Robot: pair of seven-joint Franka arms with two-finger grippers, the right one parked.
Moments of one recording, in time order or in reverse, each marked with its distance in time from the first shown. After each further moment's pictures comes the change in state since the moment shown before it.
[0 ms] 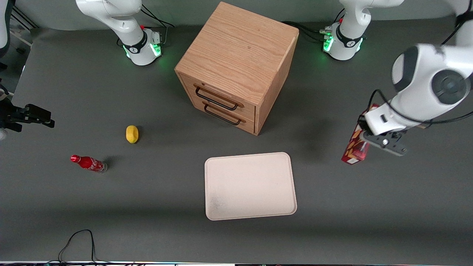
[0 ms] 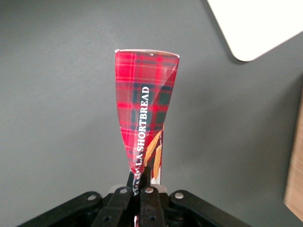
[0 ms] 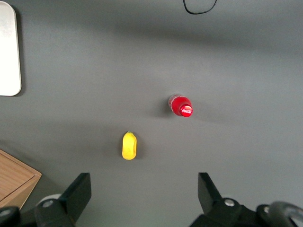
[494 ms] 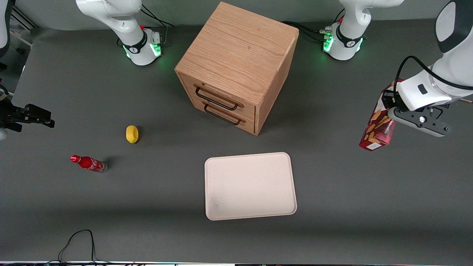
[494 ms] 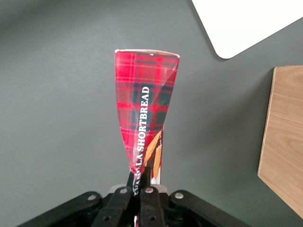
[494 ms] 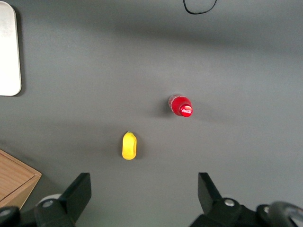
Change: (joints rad) arm 0.005 -0.007 0.005 0.222 -0.003 -0.236 -0.016
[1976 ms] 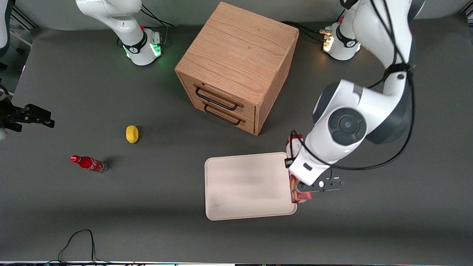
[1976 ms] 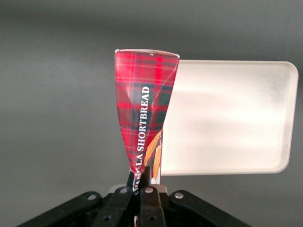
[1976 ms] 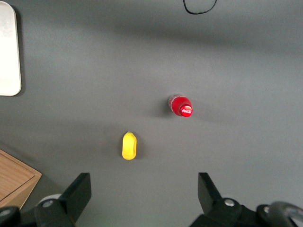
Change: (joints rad) arm -0.286 0.652 -0.026 0.580 -0.008 0.213 -0.811
